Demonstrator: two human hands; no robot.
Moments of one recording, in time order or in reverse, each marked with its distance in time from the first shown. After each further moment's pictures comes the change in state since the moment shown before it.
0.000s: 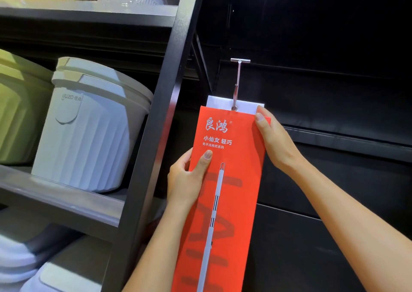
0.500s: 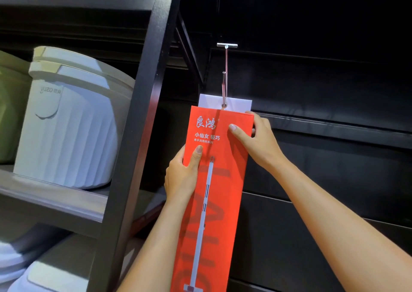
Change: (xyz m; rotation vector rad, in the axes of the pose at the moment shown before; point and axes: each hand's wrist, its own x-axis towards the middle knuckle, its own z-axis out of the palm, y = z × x) left_hand 0.019 -0.038 0.020 0.272 0.081 -0.032; right_hand -0.015 0.024 0.019 -0.082 0.087 0.124
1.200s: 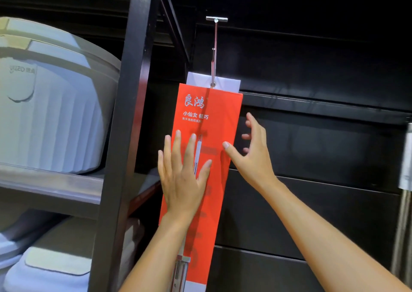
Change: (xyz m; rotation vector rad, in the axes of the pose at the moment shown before) left_hand -0.062 -0.032 0.009 0.519 0.172 0.548; right_hand -0.090 0.024 0.023 0.010 0.146 0.029
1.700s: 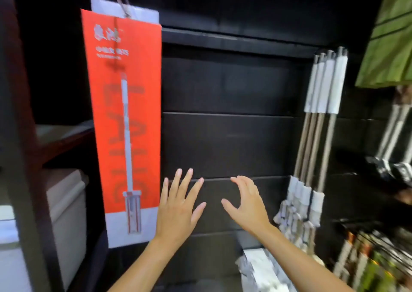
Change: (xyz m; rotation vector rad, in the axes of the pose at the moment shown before) left_hand -0.235 0.071 -0.001 0.046 -0.668 0.353; right_hand -0.291 0.121 -0.122 -0.519 -0.213 0.413
